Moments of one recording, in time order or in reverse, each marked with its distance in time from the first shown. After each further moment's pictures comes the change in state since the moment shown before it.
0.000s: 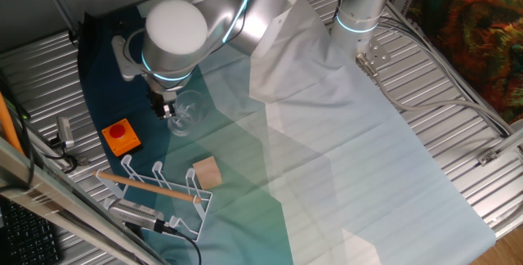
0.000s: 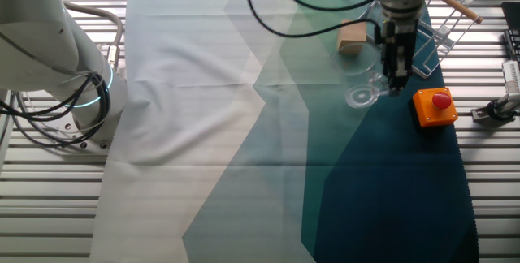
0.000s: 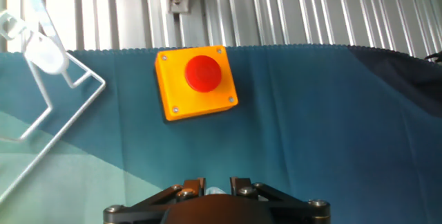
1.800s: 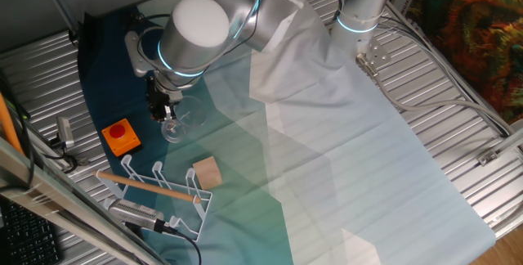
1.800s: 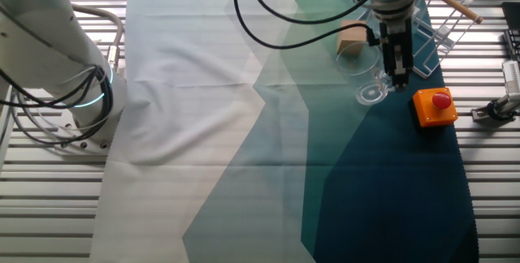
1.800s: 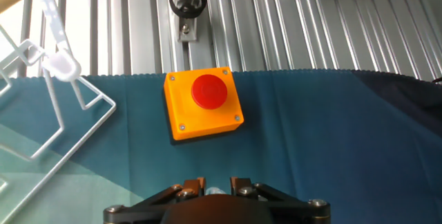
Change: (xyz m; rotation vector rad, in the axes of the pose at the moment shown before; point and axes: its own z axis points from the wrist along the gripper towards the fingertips) arm -0.002 0.001 0.002 -0.030 -0.145 0.015
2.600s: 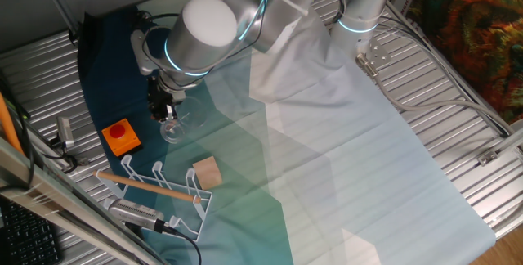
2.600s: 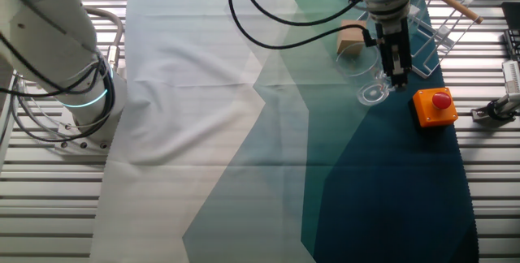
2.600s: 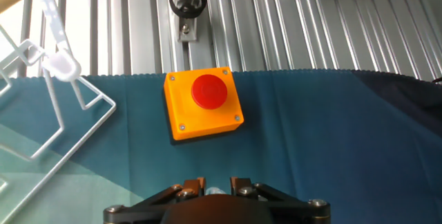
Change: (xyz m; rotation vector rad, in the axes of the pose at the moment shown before) arm 0.001 -0.001 0.002 -0.003 -0.042 0.004
